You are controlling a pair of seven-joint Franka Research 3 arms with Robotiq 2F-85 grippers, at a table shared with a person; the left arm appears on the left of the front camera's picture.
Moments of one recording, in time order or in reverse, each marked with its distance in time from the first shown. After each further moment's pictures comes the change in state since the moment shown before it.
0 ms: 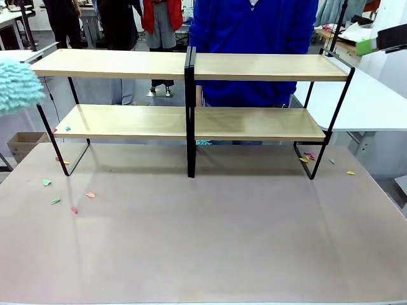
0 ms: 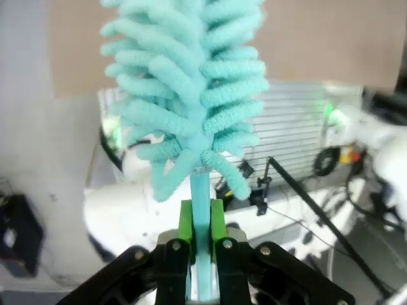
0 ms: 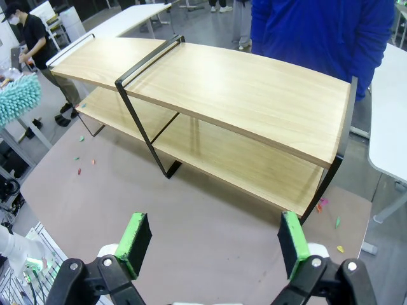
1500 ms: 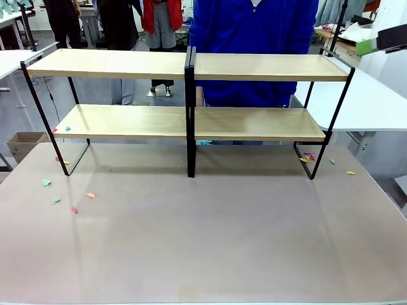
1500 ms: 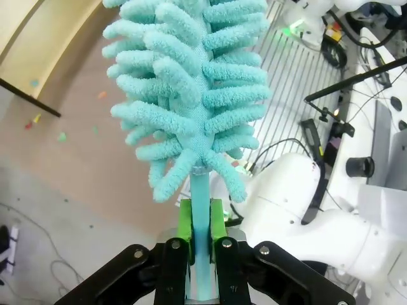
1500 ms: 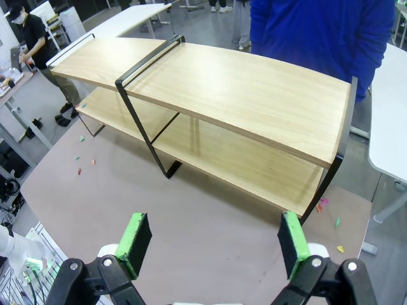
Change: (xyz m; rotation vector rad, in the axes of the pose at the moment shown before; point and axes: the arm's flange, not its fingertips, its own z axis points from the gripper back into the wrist) left arm 0.000 0.107 0.065 -0.130 -0.259 -1.064; right arm 0.000 0.000 0.000 0.000 0.000 0.000
